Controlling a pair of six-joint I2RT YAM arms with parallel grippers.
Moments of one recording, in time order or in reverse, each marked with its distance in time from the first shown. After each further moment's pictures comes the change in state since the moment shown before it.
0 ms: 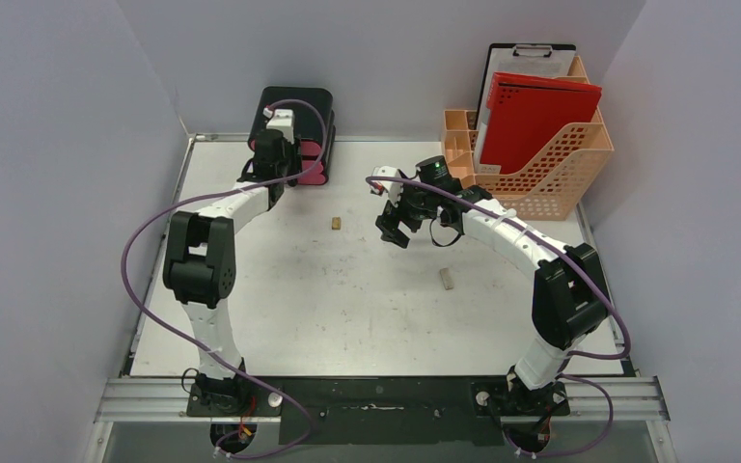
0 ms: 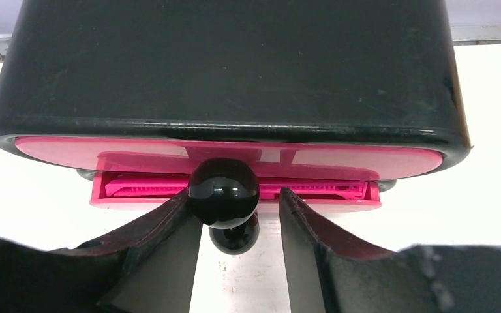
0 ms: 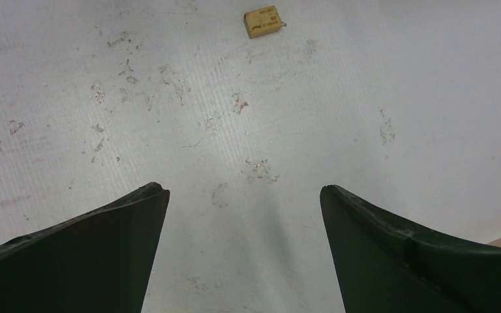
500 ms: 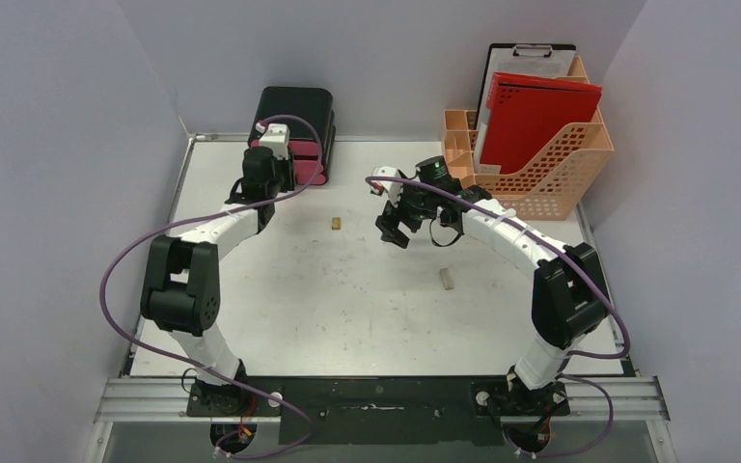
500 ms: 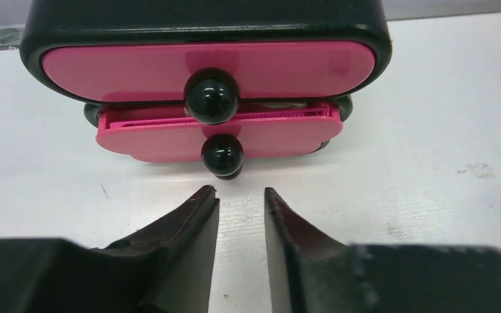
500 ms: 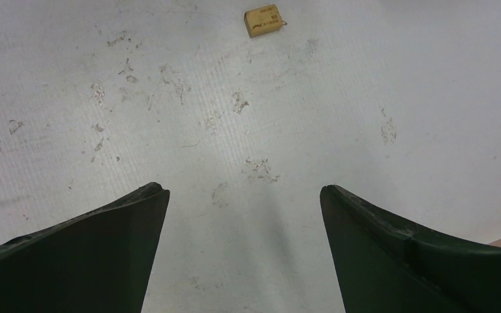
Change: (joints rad) left arm 0.001 -0.211 -0.249 0.050 0.075 0.000; right arm 0.000 0.002 0.000 0.000 0.000 0.000
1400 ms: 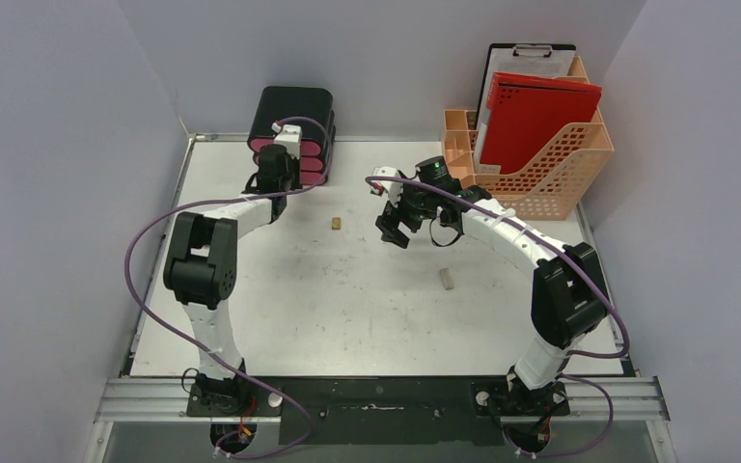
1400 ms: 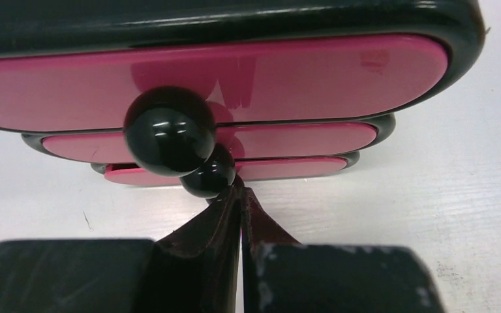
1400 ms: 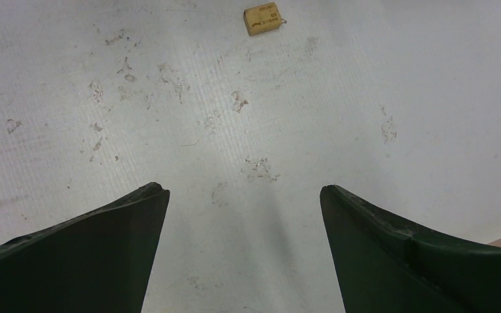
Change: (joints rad) left arm -0.009 0.195 0.109 0.061 -0.036 0.056; right arm -0.002 0.004 0.000 0.000 0.001 0.000
